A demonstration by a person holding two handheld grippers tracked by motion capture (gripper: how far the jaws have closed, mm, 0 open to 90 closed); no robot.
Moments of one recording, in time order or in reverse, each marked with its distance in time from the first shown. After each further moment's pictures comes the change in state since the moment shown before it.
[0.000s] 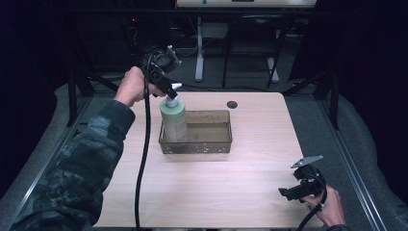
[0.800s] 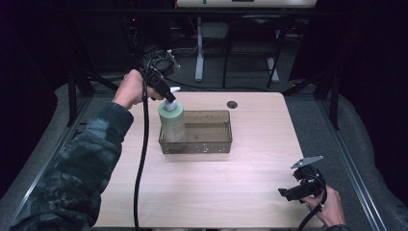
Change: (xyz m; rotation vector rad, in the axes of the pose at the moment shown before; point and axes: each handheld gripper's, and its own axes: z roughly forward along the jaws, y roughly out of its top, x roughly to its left) left arm 0.000 -0.008 0.005 0.034 -0.002 0.008; right arm 0.002 0.000 -0.001 -0.005 0.009 -0.001
